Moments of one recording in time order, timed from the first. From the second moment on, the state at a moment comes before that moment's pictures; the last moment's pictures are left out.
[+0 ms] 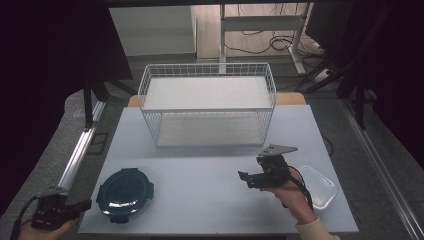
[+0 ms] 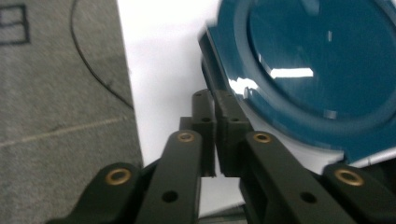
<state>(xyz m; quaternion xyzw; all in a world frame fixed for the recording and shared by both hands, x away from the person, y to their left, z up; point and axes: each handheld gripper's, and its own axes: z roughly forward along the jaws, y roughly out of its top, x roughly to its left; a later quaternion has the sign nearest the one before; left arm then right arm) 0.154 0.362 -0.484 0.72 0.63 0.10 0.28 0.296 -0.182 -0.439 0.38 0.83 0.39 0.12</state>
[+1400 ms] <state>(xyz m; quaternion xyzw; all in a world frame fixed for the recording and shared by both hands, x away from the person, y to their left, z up) 0.209 0.284 -0.505 0.77 0.56 0.06 0.30 0.298 -0.178 -0.440 0.37 0.84 0.38 0.12</state>
